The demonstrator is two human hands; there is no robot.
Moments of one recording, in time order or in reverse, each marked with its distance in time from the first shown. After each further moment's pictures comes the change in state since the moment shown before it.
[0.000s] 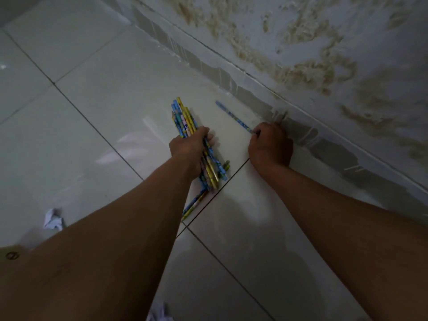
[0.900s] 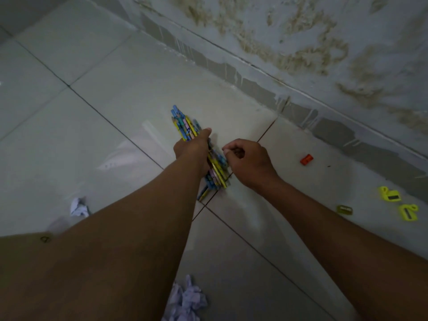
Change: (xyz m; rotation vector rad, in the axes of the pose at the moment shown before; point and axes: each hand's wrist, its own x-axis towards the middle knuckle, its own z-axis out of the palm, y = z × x) left_hand -0.017 -0.013 -0.044 0.085 0.112 -0.040; right_hand -0.108 -0.033 -0.009 0.509 -0.199 -0.170
